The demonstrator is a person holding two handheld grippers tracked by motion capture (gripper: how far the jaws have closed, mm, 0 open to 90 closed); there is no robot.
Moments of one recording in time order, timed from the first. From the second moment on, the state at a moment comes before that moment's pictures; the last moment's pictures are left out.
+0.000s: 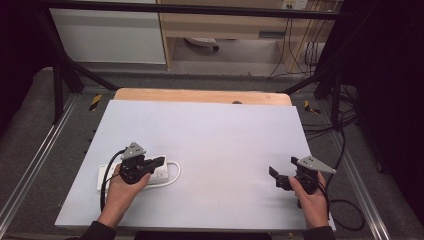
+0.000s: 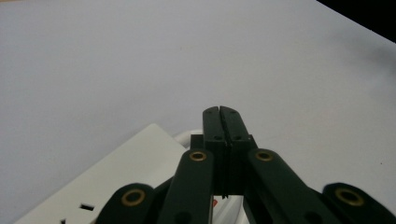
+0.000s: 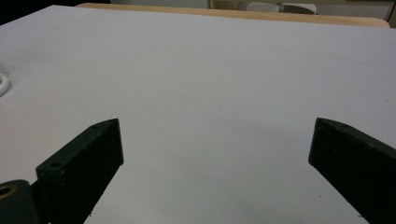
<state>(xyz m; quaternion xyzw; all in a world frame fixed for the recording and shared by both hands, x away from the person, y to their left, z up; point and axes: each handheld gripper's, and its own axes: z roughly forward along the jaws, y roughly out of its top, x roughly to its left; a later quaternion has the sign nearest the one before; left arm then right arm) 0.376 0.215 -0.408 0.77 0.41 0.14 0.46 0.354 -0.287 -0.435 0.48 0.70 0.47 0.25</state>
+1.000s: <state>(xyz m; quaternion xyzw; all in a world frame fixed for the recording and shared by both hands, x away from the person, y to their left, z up) 0.379 0.212 -0.425 0.80 0.42 0.13 0.40 0.354 -0.286 -0.435 0.47 0.70 0.47 0.25</state>
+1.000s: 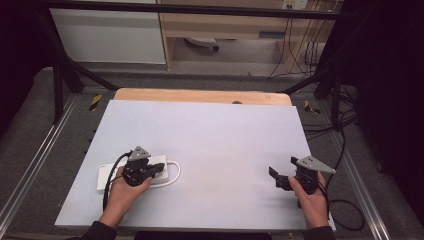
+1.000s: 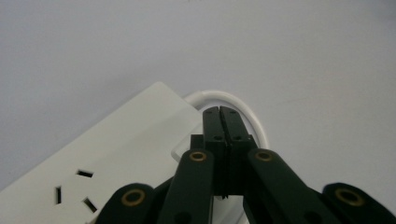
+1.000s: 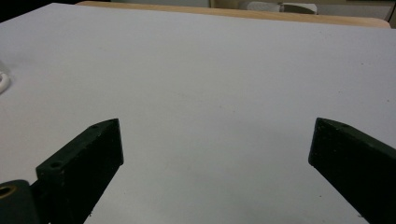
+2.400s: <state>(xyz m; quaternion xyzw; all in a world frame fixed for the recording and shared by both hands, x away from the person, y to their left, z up) 0.379 0.212 -0.427 0.81 0.42 0.13 0.38 0.354 -0.286 -0.435 0.47 0.70 0.47 0.25</state>
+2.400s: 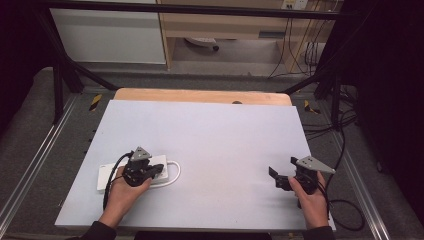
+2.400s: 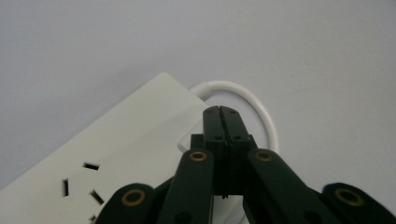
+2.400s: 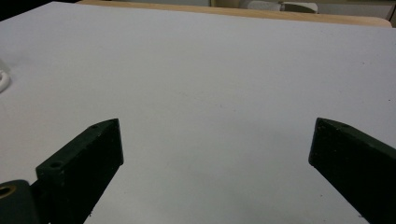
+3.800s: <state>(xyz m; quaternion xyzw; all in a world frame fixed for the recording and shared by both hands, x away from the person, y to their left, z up) 0.379 0.209 -0.427 0.82 0.41 0.14 0.37 0.354 -0.285 -0.435 0.47 0.70 0.47 0.25</state>
